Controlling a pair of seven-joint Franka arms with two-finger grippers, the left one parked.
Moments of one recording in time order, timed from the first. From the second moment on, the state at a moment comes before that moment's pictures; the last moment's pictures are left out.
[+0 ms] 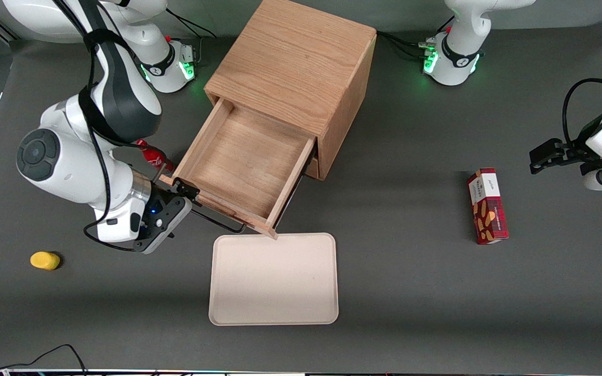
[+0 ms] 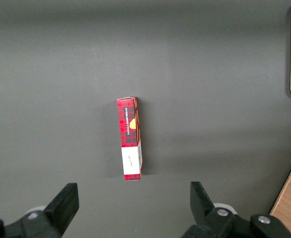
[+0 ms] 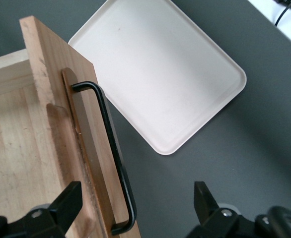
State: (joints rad) arm 0.25 0.40 0.07 -1.45 0.16 1.90 -0.54
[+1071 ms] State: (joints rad) arm 0.25 0.48 0.07 -1.45 0.17 1.92 -0.57
